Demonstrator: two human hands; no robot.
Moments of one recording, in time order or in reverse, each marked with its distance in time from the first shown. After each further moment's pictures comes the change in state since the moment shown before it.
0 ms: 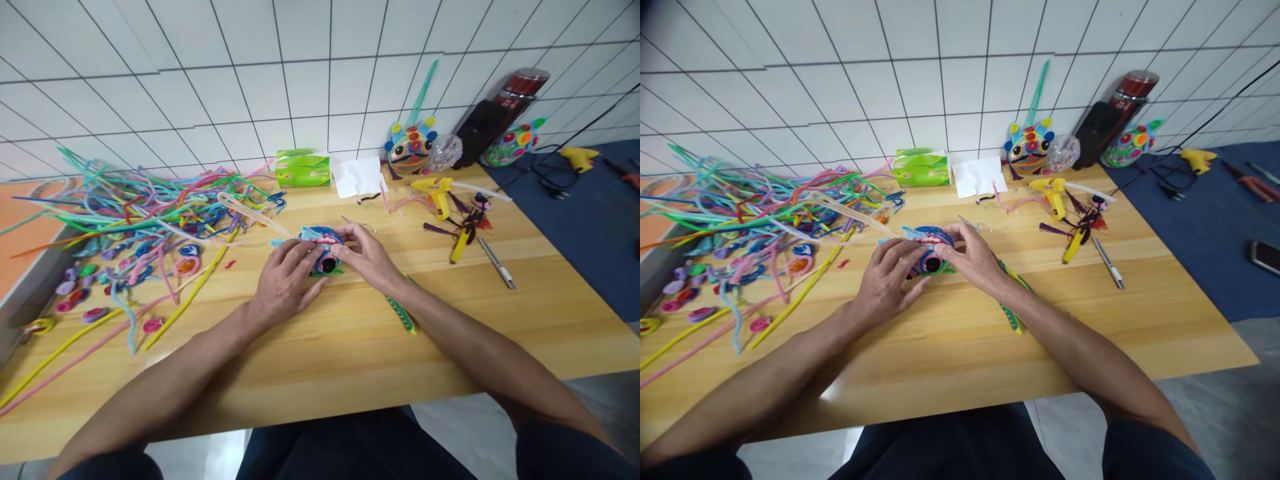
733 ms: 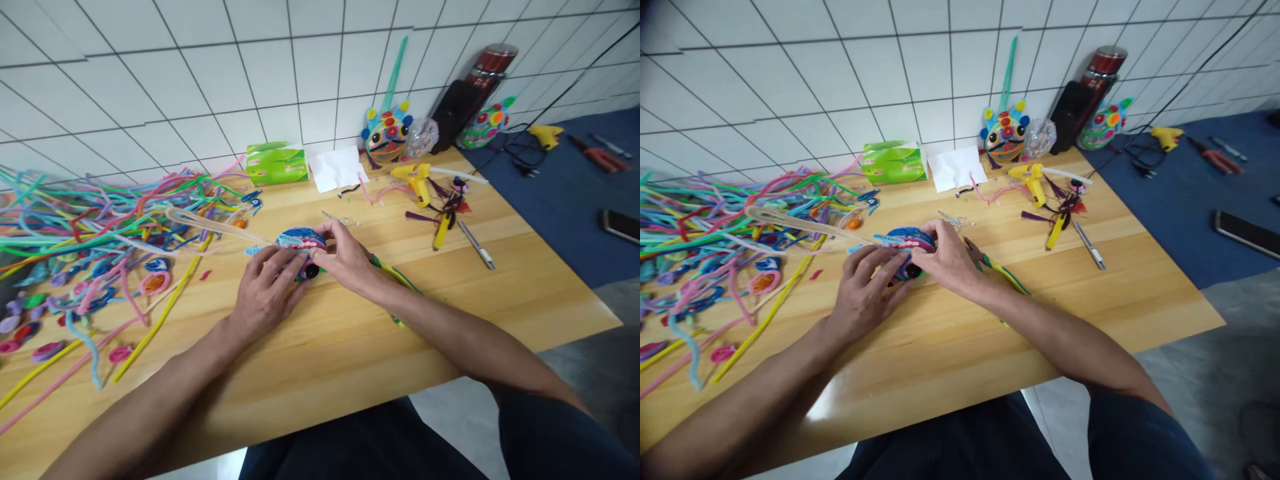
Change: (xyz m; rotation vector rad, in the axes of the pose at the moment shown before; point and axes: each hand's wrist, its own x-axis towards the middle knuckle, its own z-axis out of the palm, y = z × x) left_hand 0.000 -0.001 0.001 0.065 0.009 0.070; right_hand -0.002 -0.008 0.017 -0.144 0.124 0.117
